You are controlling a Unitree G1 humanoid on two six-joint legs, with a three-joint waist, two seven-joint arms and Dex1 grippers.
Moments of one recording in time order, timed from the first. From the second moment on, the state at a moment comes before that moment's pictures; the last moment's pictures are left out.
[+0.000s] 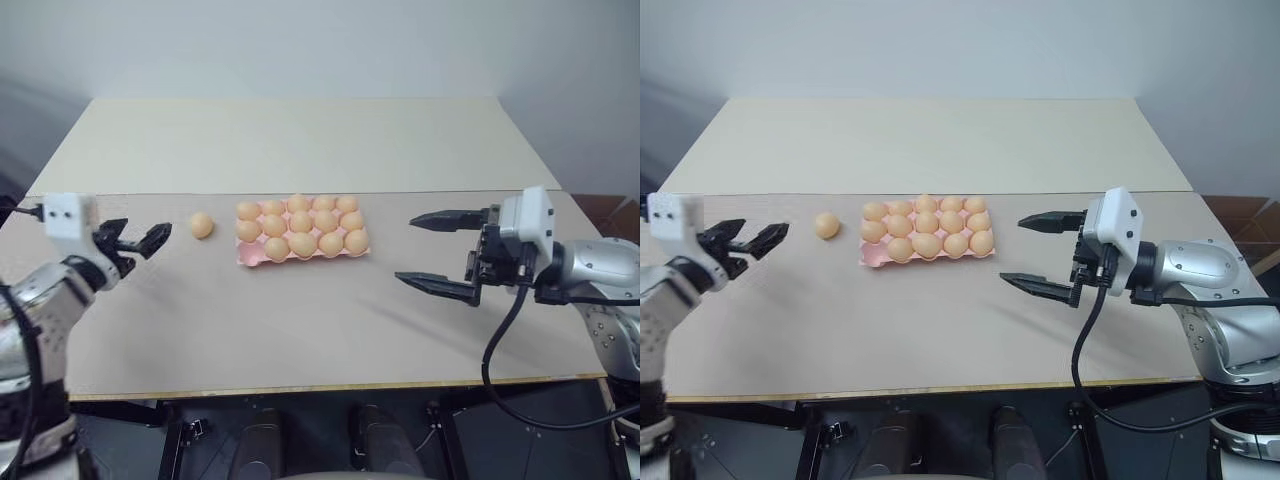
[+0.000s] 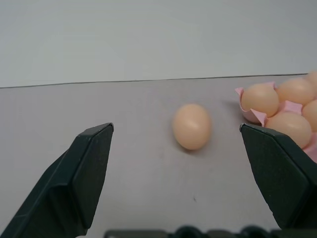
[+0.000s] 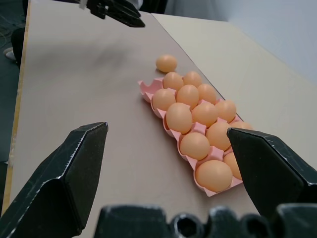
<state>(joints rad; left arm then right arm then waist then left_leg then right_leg) -0.36 0.69 0.39 0.02 -0.50 0.71 -0.40 -0.33 -0.84 -0.13 -0.41 0.63 0.43 1.02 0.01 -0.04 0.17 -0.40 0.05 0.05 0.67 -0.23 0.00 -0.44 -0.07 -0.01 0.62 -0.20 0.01</state>
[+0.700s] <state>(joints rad) -0.74 0.56 0.16 0.74 -0.26 0.30 -0.62 -0.30 -0.84 -0.14 -0.50 0.65 0.48 0.98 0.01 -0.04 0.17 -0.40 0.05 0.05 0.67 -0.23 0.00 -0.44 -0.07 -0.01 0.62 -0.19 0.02</state>
